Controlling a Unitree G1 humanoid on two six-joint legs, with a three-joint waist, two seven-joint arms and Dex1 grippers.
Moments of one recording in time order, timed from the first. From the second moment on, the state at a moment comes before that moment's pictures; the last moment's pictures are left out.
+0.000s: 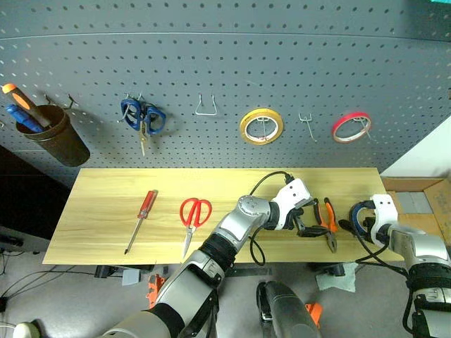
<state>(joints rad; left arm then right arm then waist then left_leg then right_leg) -0.72 -0.10 -0.42 0.62 -0.06 0.17 -0.89 -0.36 -0.60 -0.20 0.52 0.21 0.69 0.50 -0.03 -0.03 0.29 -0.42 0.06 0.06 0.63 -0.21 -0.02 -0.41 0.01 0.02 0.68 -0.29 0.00</state>
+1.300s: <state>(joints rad) -0.45 0.05 -0.28 0.04 -0.21 0.53 -0.85 0.20 -0.61 -0.01 -0.34 -0.12 0.38 0.35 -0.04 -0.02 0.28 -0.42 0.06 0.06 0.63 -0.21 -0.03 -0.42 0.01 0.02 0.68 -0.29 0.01</state>
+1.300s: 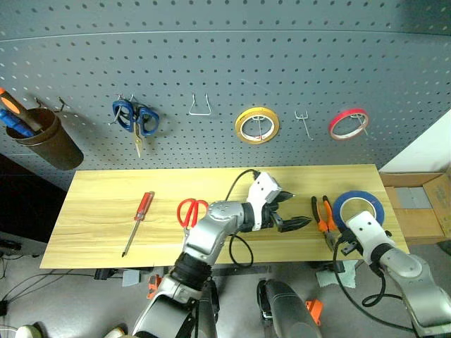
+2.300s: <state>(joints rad) -0.31 0.22 -0.05 -0.34 -0.44 0.80 -0.60 -0.30 -0.63 0.24 0.19 -0.50 -0.48 0.16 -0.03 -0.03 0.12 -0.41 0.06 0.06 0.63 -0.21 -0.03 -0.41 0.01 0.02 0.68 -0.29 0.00</state>
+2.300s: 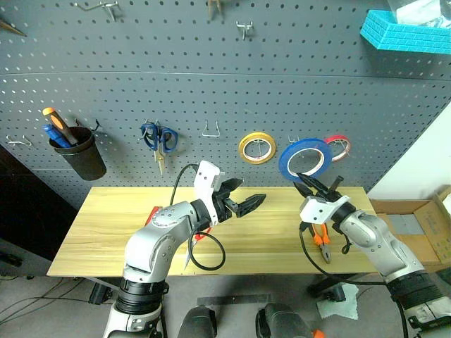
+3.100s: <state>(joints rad) -0.38 0.21 -0.09 -0.24 -0.44 0.74 -0.60 -0.54 -0.63 0.26 0.58 -0.21 -0.56 0.66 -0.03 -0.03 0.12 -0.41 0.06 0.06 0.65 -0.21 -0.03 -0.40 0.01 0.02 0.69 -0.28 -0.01</state>
